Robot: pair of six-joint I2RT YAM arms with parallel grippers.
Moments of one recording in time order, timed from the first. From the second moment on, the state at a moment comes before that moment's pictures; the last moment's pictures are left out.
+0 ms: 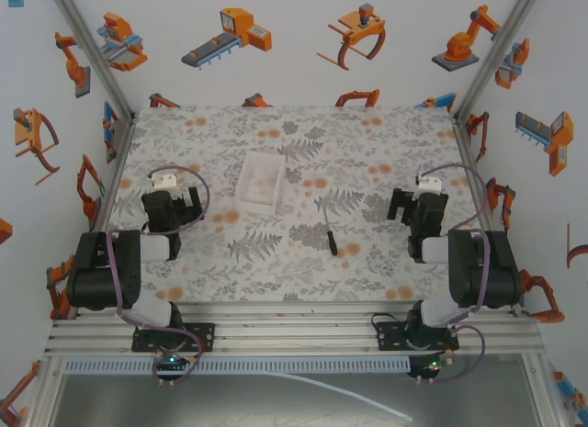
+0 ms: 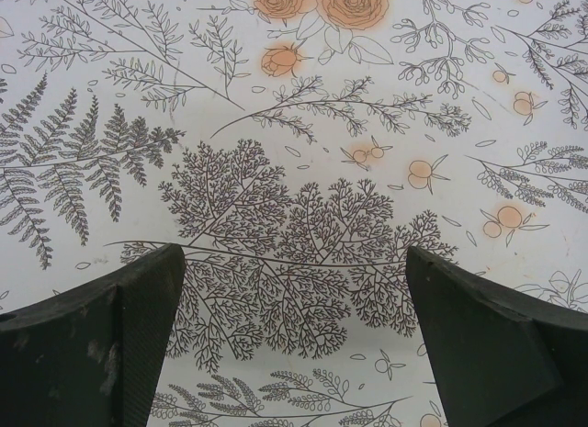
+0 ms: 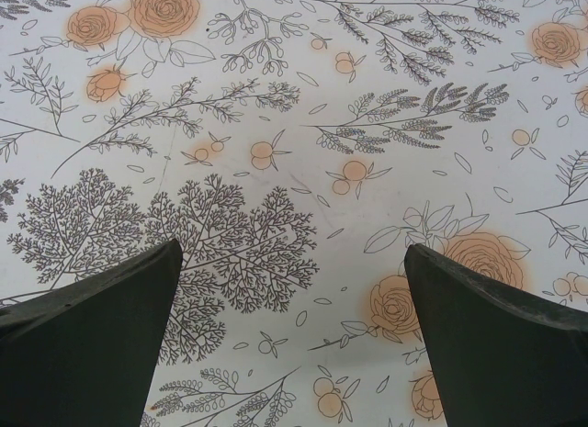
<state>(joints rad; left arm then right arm) -0.03 1.54 0.39 0.72 -0.09 -0.05 -0.02 1.53 0.36 0.76 0.09 0.03</state>
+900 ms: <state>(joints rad) -0.03 1.36 0.56 0.40 -0.04 -0.01 -0.04 1.37 0.39 0.59 0.10 0.04</state>
